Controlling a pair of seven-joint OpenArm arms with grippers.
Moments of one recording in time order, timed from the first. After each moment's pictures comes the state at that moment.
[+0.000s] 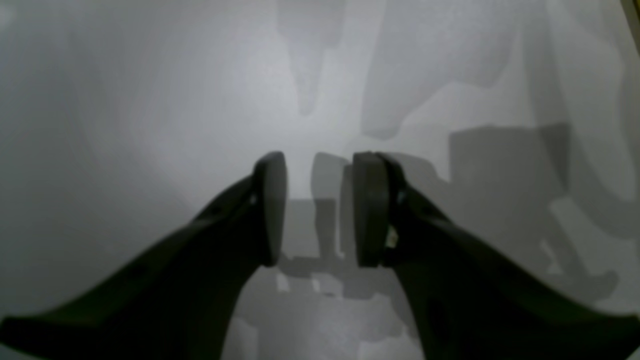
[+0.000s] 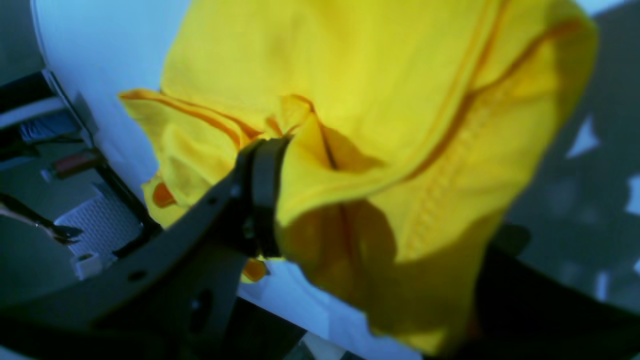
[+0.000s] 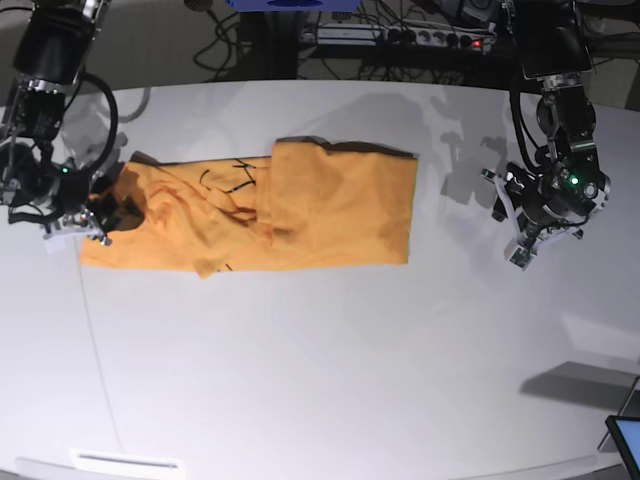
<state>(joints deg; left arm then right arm) 1.5 -23.6 -16.1 92.2 -12.4 -40.3 62.0 0.3 15.1 23.5 80.3 57.6 -9.8 -74.6</state>
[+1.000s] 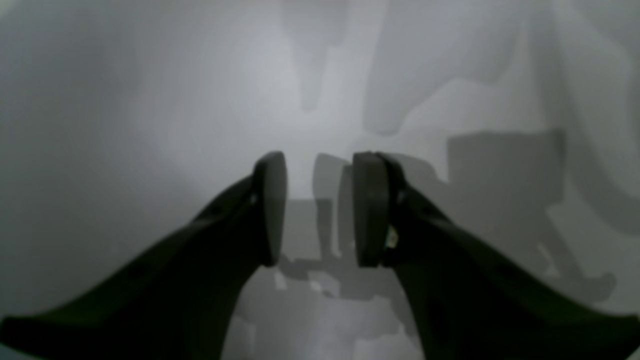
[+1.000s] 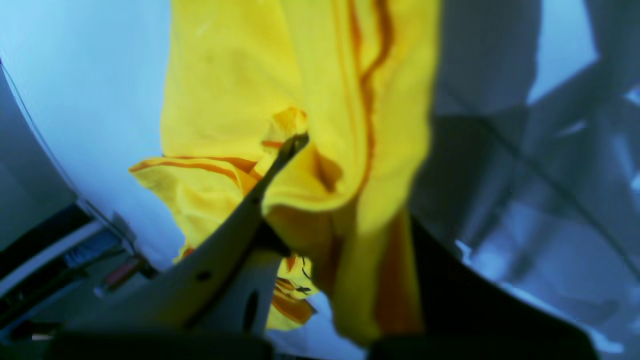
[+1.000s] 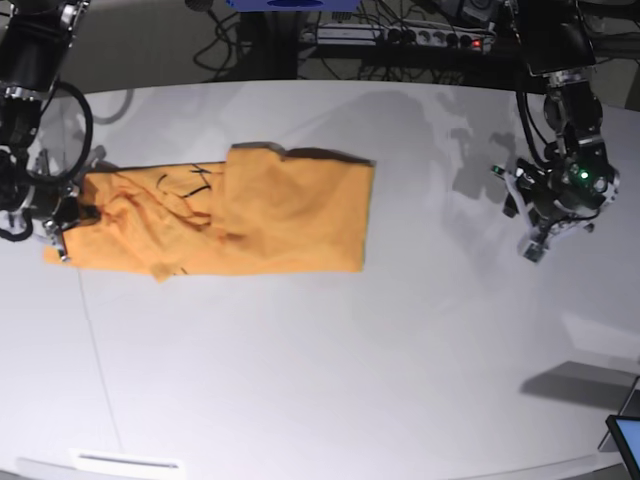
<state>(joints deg) 3.1 -24.3 -20.4 92.2 -12.3 -40.3 62.0 1.2 20.5 23.6 80.4 57.3 -29.4 -69.5</state>
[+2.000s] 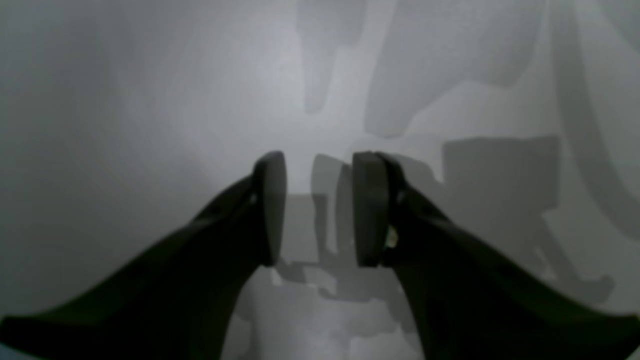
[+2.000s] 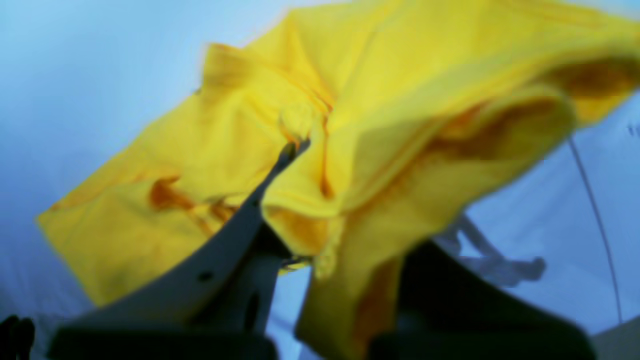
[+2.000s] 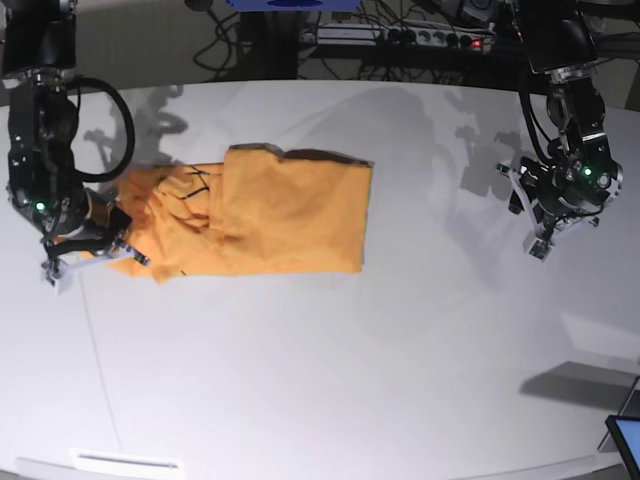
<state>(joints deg) 3.4 -24.1 -20.6 92.2 -12.4 -40.3 62.0 0.6 23.3 -2.0 110.6 32.1 -39.0 -74.1</state>
